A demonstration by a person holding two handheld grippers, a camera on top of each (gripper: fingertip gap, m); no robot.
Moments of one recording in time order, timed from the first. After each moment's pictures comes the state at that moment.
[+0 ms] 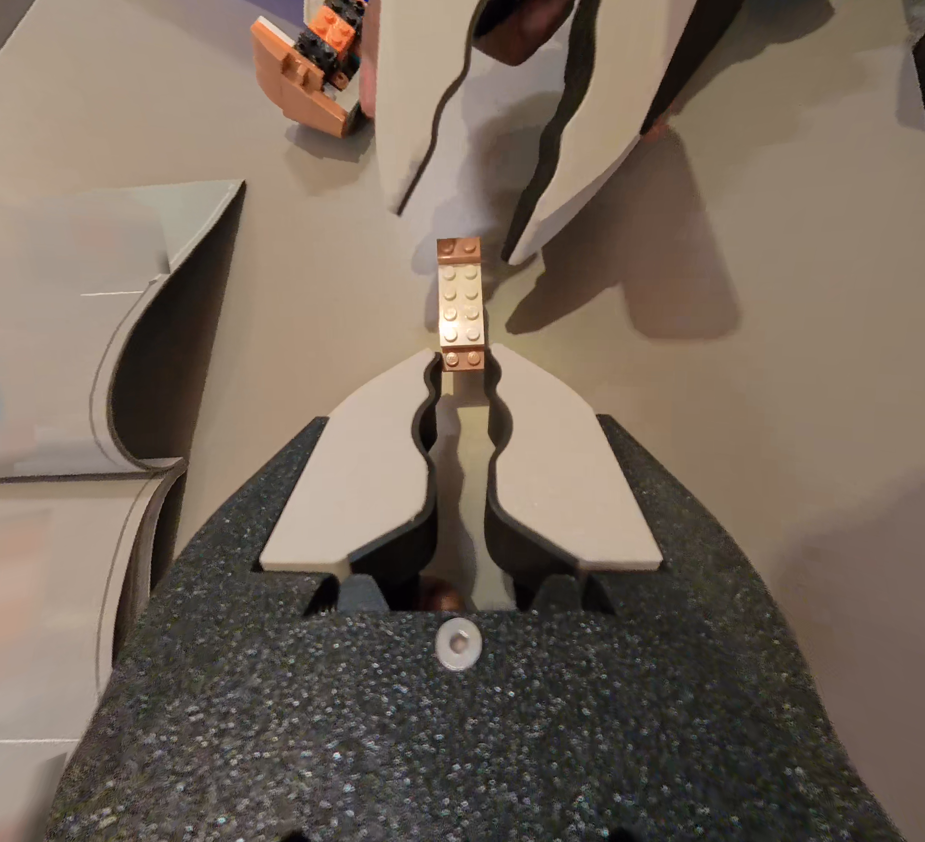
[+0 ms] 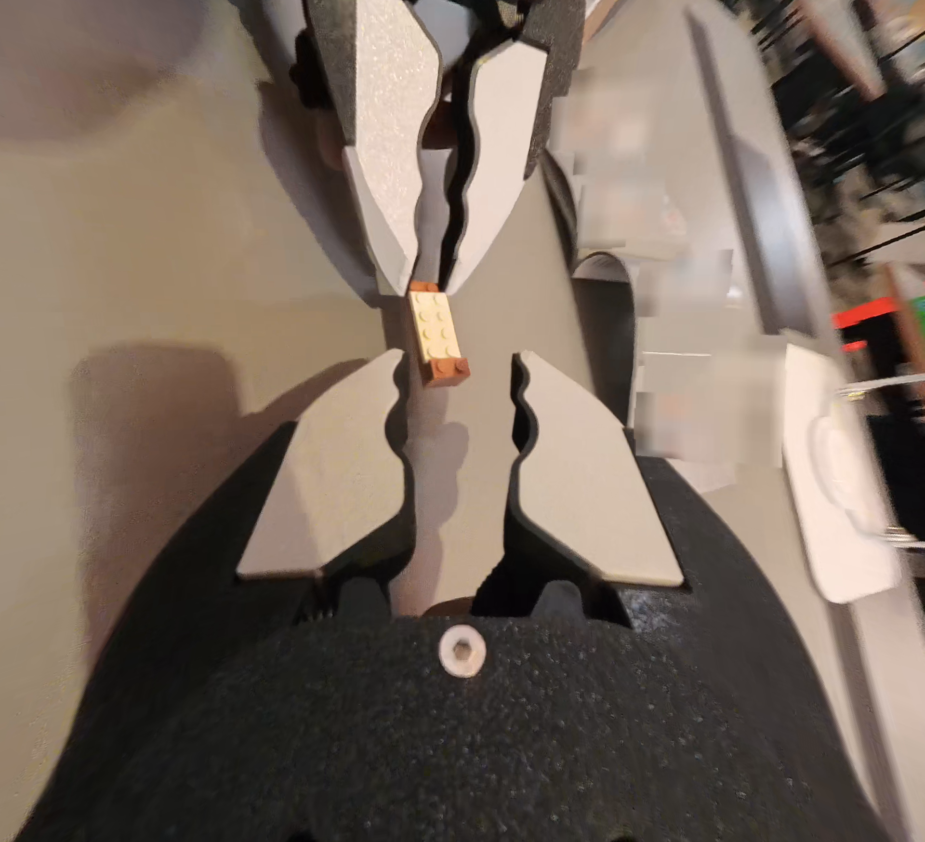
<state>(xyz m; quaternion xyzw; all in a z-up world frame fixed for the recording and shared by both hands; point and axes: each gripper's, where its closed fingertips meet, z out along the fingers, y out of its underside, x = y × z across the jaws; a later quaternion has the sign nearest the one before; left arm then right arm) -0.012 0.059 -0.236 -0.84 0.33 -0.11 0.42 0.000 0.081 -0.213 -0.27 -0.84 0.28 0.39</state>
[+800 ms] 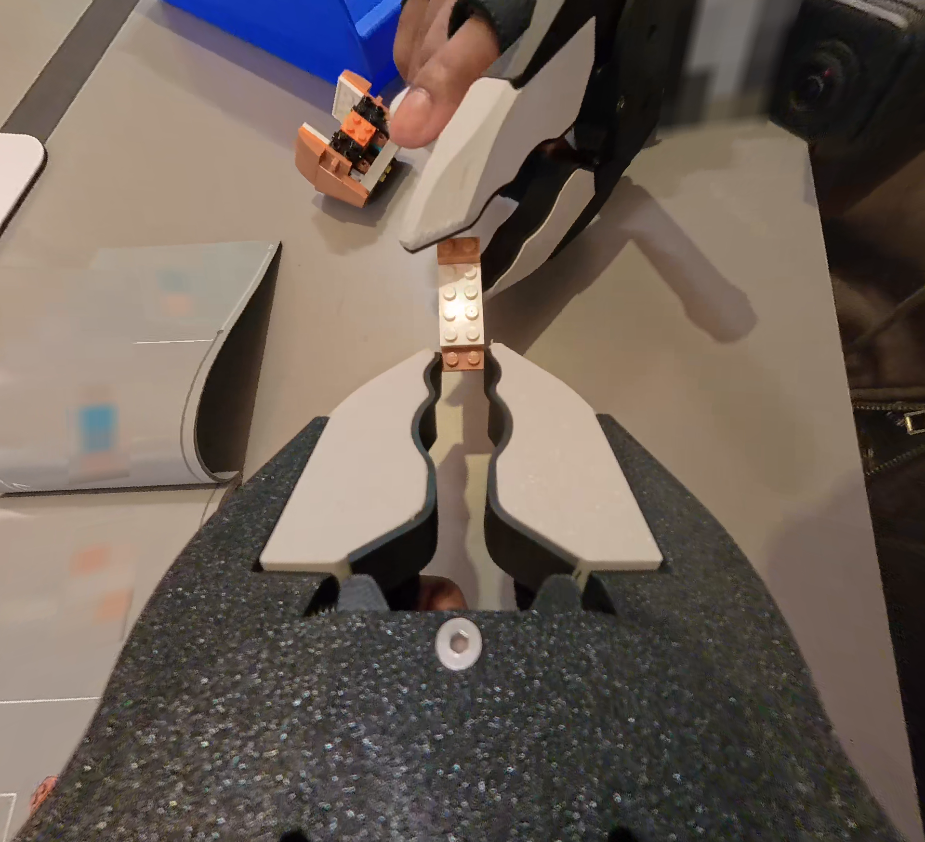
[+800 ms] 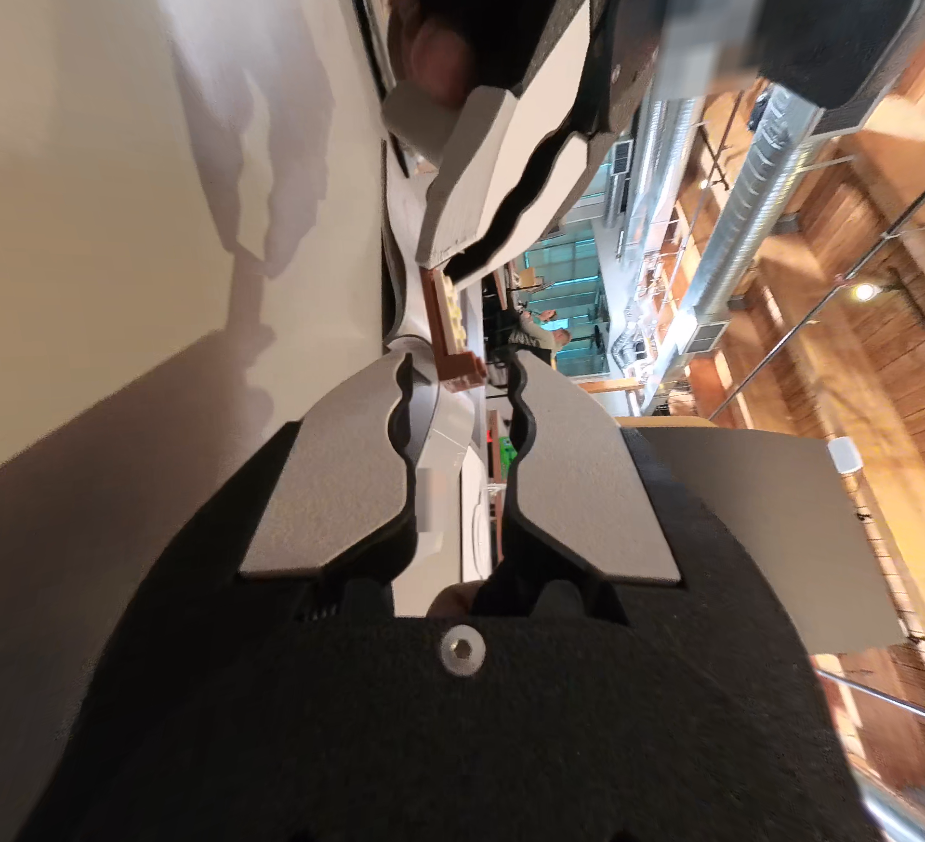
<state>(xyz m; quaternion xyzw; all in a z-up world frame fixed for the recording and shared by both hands) -0.012 0.056 -0.188 -0.83 0.32 -0.13 0.42 -0.012 0.077 -0.177 -0.01 -0.74 0.13 0.66</state>
